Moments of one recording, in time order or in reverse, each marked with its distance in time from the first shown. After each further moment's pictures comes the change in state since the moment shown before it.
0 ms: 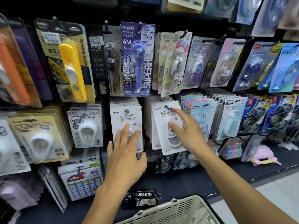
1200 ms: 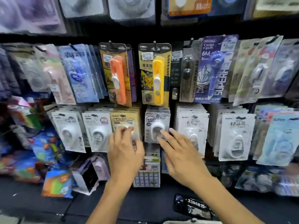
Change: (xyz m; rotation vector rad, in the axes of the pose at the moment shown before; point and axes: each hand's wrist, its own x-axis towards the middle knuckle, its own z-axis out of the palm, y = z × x) left_hand -0.038 -0.118 -0.087 0.091 0.496 -0.263; right_hand -0.070 -0.116 0.125 -0.521 -0.252 -0.730
